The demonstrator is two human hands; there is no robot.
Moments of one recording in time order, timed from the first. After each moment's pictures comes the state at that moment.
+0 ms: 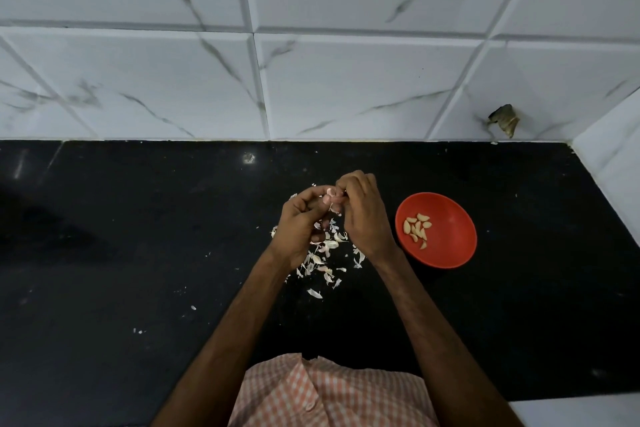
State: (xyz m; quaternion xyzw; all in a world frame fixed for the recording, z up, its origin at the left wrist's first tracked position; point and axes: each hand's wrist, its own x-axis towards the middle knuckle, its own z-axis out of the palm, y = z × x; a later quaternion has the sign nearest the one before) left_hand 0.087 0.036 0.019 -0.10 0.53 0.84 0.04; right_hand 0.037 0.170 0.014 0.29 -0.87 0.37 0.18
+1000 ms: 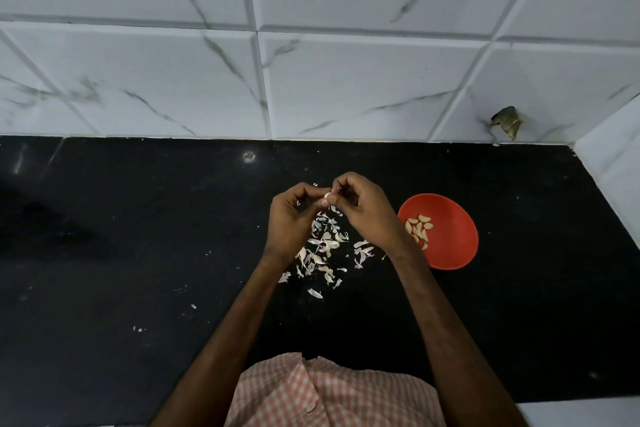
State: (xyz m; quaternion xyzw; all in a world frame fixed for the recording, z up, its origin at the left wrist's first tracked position) left_hand 0.085 0.024 0.011 -0.04 0.68 0.73 -0.12; right_hand 0.034 0.175 0.047 0.22 -0.82 0.52 -0.10
